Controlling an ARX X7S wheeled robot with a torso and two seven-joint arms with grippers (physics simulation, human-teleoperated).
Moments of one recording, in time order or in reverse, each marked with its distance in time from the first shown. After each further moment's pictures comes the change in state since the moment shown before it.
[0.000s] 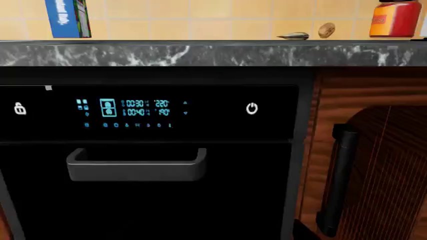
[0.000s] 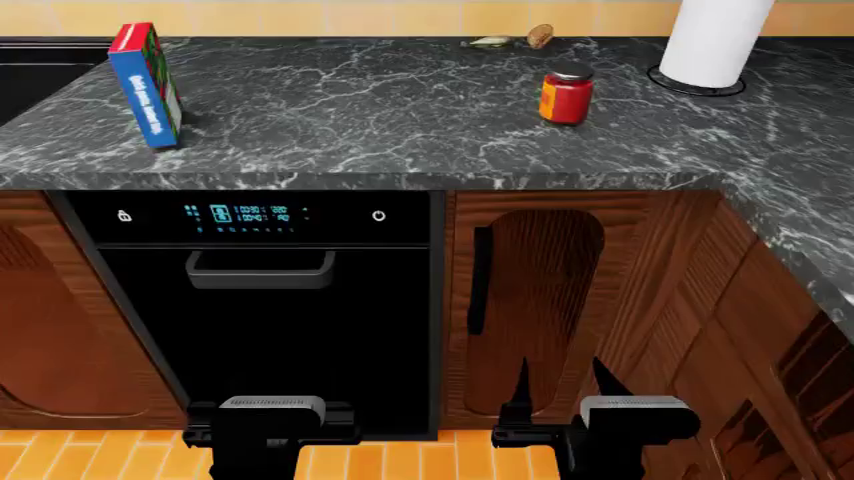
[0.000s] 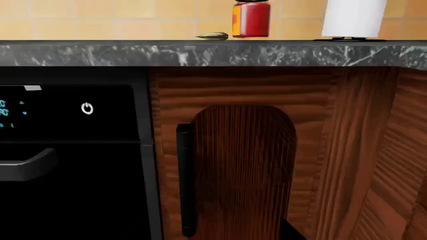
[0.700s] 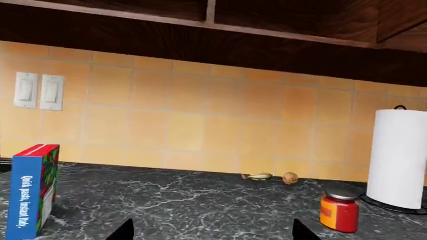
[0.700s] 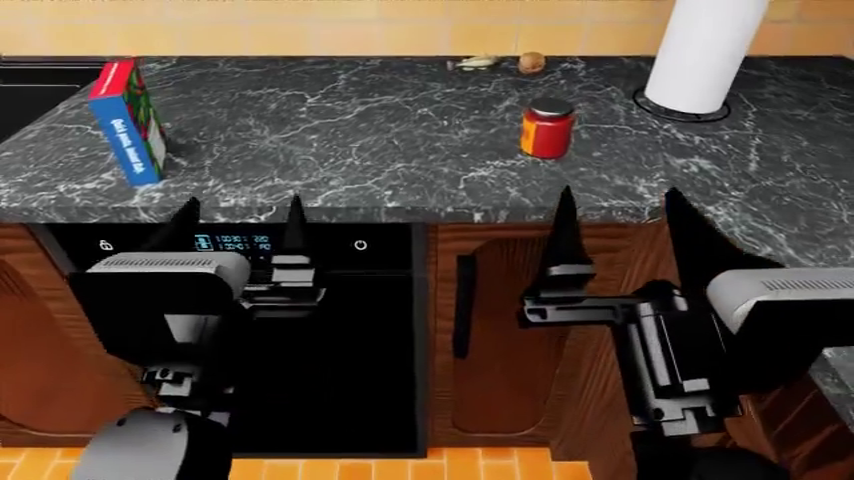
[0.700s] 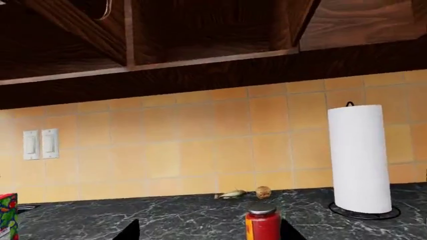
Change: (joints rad) left arm -0.272 -0.094 -0.016 0.603 -0.241 -0.522 -0.058; right arm 0.241 0.080 -0.005 -0.862 0.240 0.671 0.112
